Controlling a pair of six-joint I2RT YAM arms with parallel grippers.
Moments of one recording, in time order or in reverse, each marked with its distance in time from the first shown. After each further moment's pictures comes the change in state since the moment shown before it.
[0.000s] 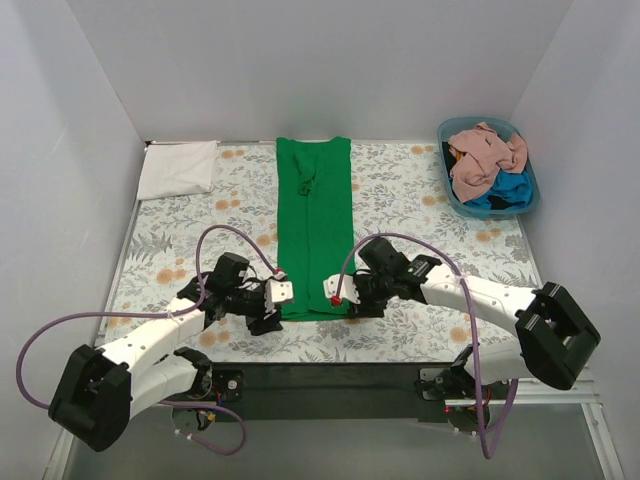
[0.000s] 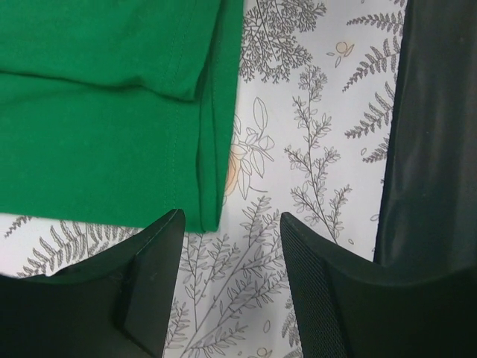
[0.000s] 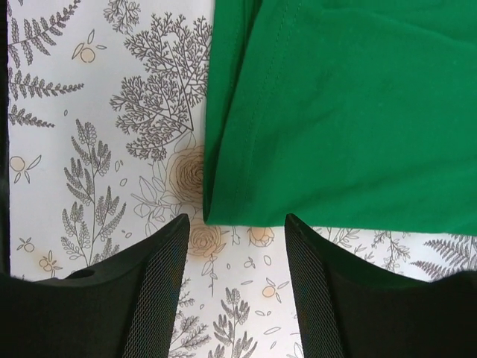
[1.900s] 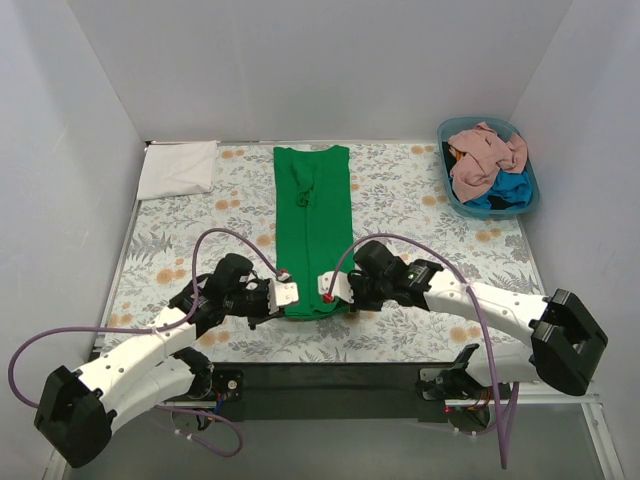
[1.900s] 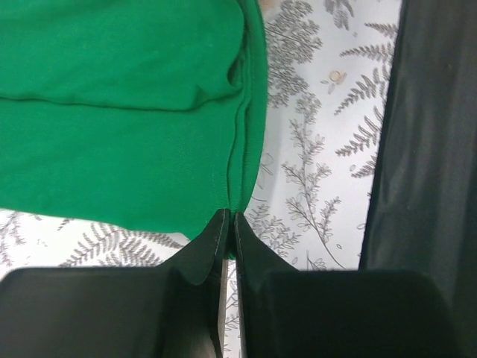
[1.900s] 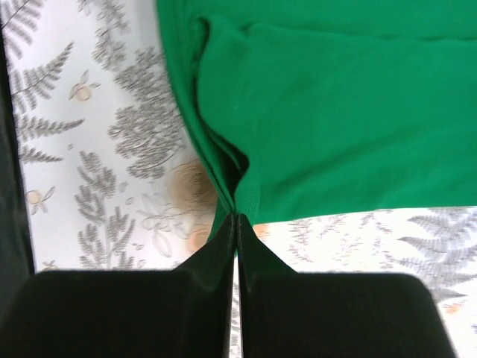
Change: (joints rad) left arm -0.145 -0.140 0.059 -0.064 -0.156 -0.091; right arm 0.105 -0.062 0.000 0.021 0.135 0.174
